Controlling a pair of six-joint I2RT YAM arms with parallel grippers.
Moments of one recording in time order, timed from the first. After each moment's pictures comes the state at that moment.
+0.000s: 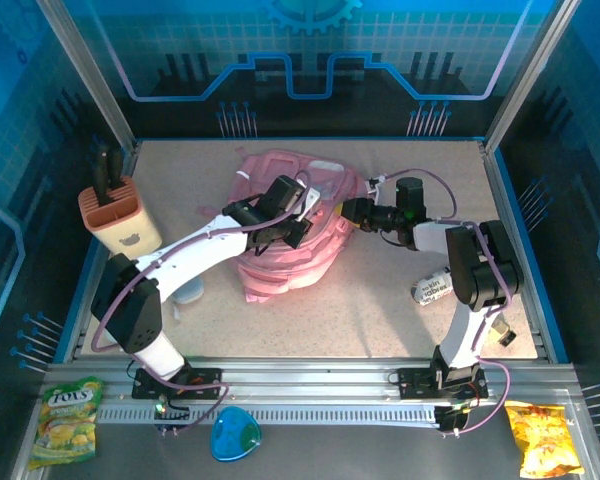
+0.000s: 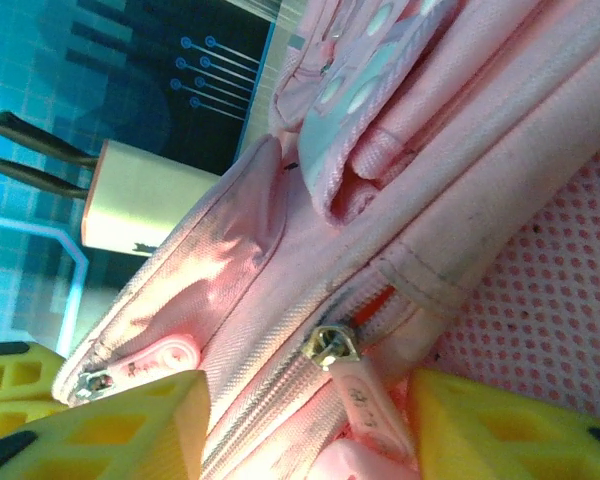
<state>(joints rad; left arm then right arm) -0.66 1.63 1.31 -0.57 -0.09 -0.05 0.17 1.85 0.92 0.43 -0.95 0.71</state>
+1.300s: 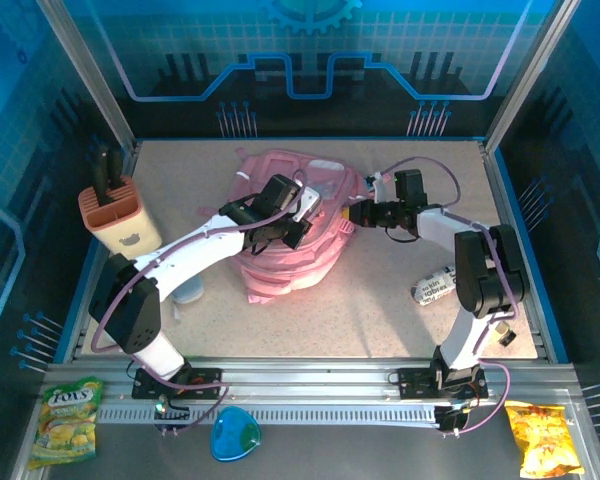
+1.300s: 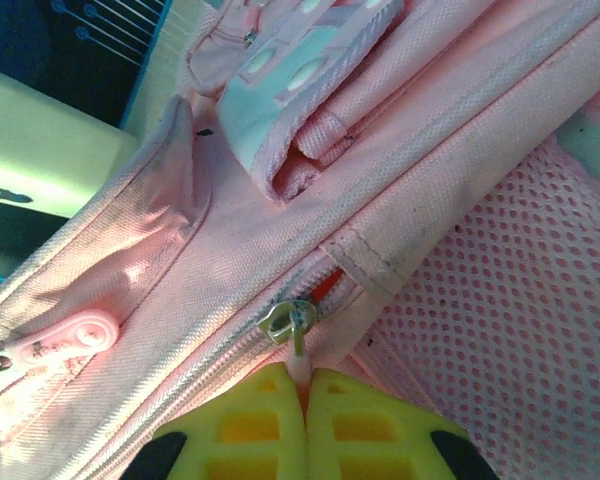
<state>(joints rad) -0.63 1.62 1.29 -0.54 0.02 -0.03 0.17 1.78 1.06 -0.06 -0.77 0.28</state>
